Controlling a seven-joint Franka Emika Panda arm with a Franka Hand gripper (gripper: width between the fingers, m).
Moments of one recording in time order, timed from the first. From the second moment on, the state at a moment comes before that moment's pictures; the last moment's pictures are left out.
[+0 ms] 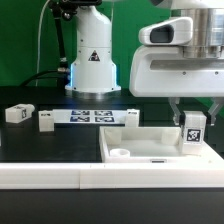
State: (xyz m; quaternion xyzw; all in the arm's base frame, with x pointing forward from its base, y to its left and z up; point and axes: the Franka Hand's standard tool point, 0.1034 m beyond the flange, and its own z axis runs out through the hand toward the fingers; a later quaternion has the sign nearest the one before) arm 0.614 0.120 0.077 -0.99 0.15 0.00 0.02
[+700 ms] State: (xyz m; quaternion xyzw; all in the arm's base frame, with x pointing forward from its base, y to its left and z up) arm 0.614 0.119 0.076 -0.90 0.44 0.00 0.03
